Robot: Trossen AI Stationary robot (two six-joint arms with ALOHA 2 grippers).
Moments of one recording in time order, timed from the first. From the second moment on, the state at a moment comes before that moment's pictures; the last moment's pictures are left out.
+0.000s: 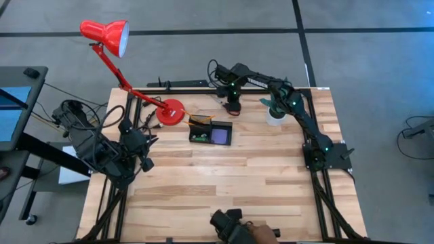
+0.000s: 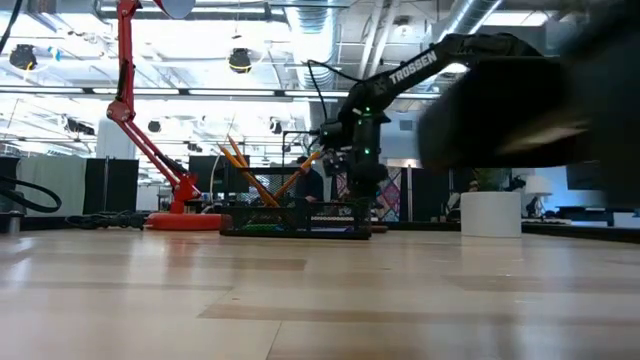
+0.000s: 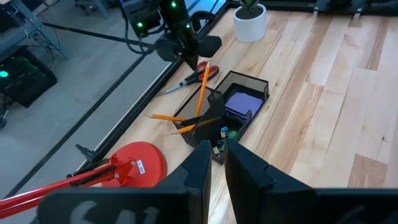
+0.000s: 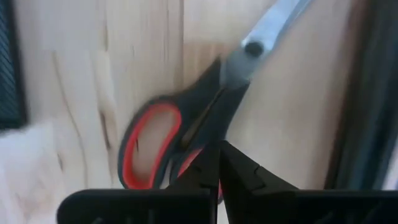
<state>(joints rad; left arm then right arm) -0.75 1.16 1.33 -1.56 -1.00 -1.12 -0.63 2.47 2.19 -1.24 -0.10 -0.71</state>
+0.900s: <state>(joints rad) -0.75 1.23 1.33 -1.57 -1.08 -1.13 -0.51 1.98 2.19 -1.39 0.33 -0.29</state>
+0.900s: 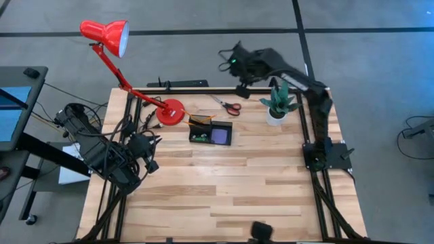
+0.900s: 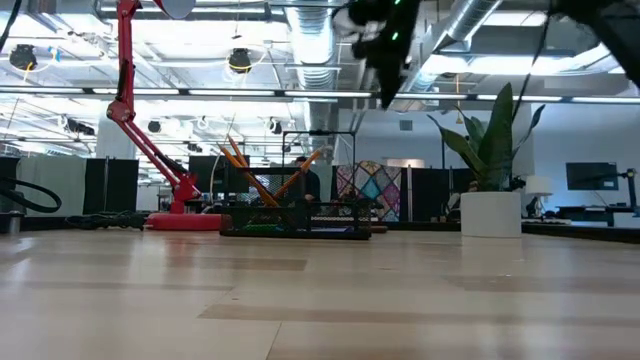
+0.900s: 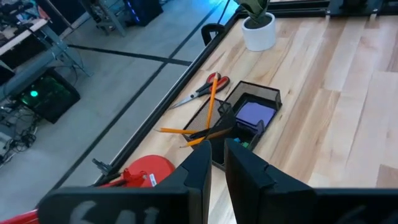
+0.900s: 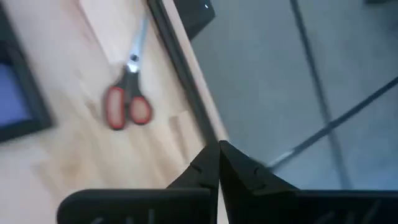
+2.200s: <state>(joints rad) -0.52 0.90 1.33 -1.57 -1.24 -0.95 -0.59 1.07 1.19 -0.72 0.02 -0.19</state>
